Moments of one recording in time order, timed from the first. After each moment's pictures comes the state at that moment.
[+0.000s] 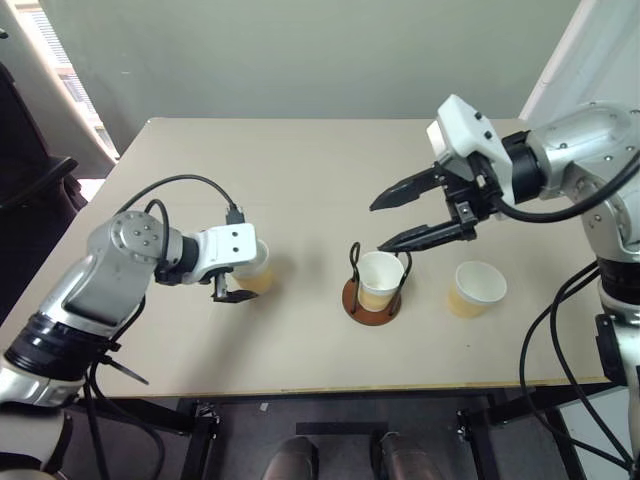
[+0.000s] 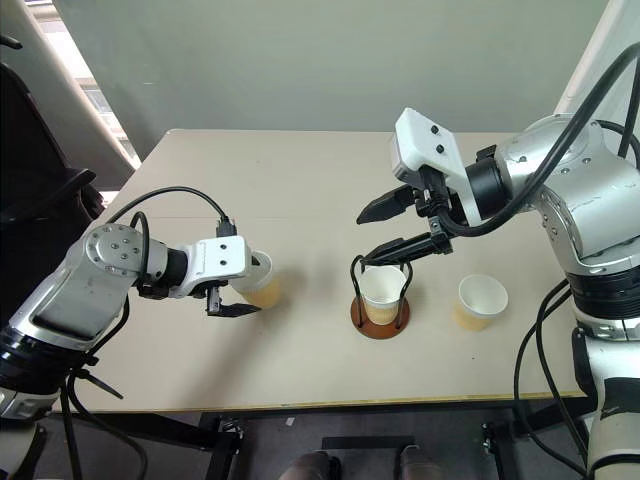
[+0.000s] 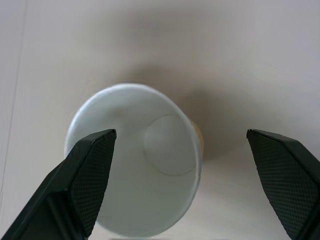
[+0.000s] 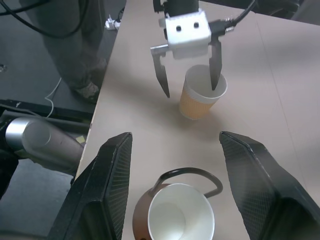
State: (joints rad) left arm -0.65 1.03 -0.28 -0.09 0.01 0.43 -1.19; right arm -1.14 -0.81 0.22 -0.24 0.43 0.89 1.42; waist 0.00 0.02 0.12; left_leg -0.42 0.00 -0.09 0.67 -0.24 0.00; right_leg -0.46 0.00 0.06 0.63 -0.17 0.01
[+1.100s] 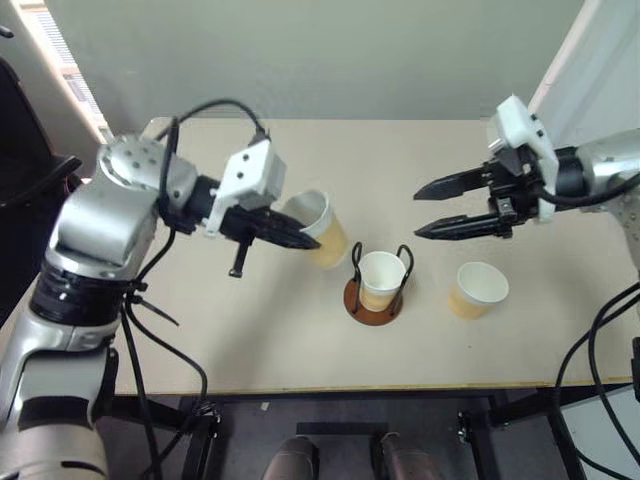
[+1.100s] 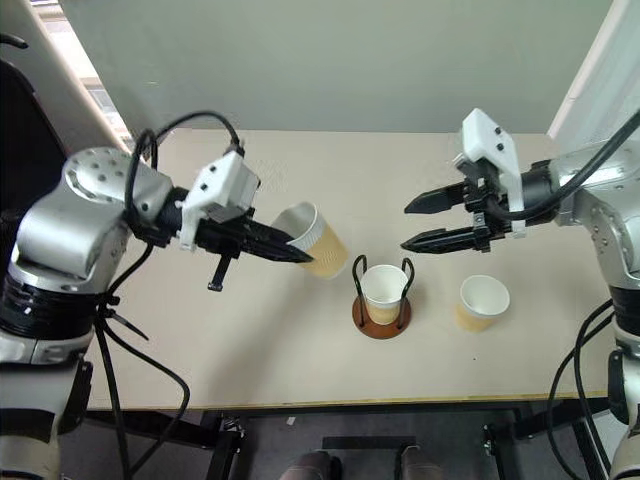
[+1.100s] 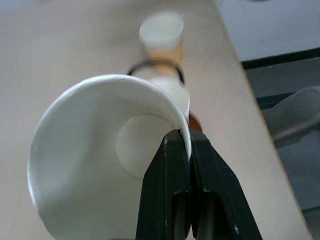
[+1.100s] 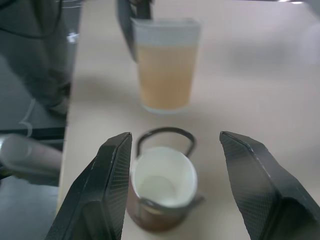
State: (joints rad) left arm -1.03 0.85 -0.19 -0.09 -0.41 0.60 -1.50; right arm -0.96 -0.97 0.06 -0.20 0.51 0.86 1.33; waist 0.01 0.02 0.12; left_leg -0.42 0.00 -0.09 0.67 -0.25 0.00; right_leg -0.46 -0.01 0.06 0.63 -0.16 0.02
